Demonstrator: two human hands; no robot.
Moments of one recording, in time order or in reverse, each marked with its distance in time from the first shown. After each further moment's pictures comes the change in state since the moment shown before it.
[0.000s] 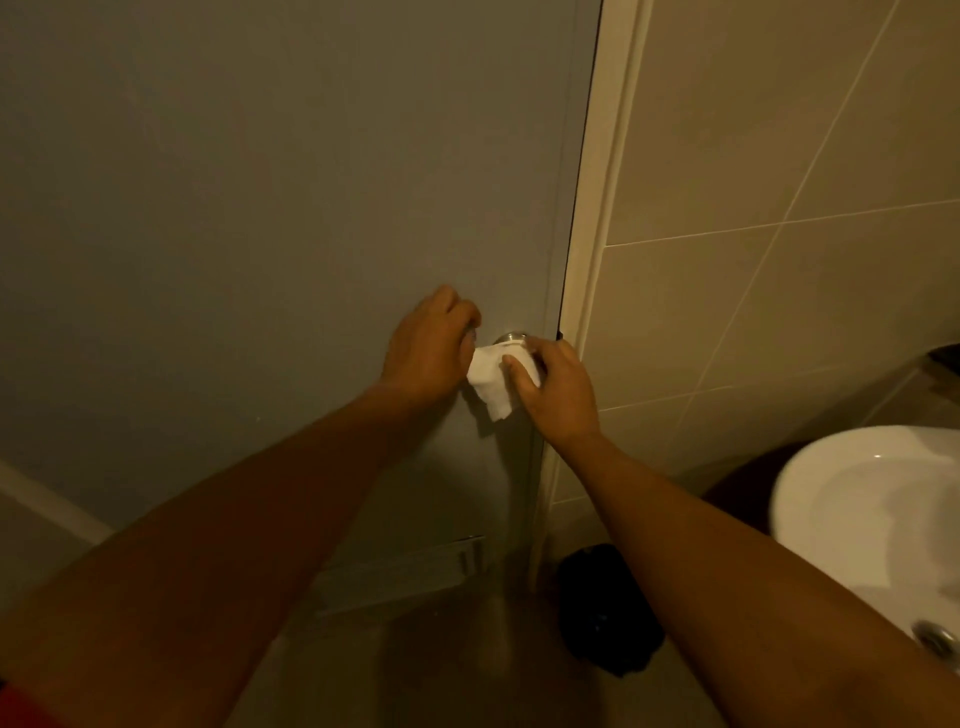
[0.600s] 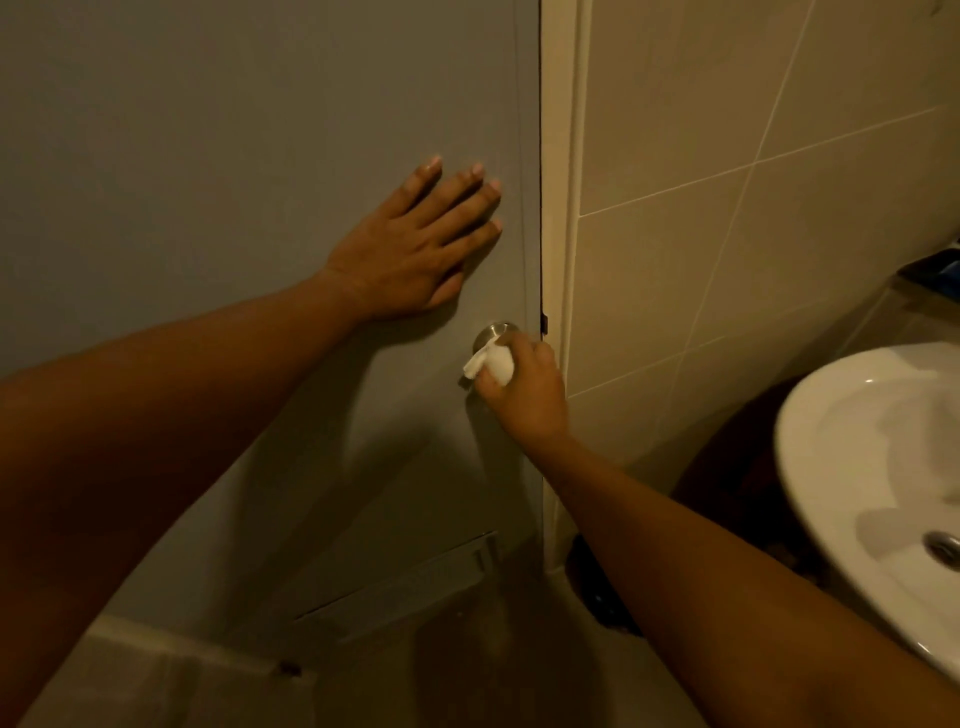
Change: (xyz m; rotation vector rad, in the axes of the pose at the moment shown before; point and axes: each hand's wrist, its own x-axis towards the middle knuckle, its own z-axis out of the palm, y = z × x) left_hand 0.093 -0.014 -0.052 0.781 0.129 0.900; right_hand -0.003 -0.016 0.036 0.039 0.094 0.235
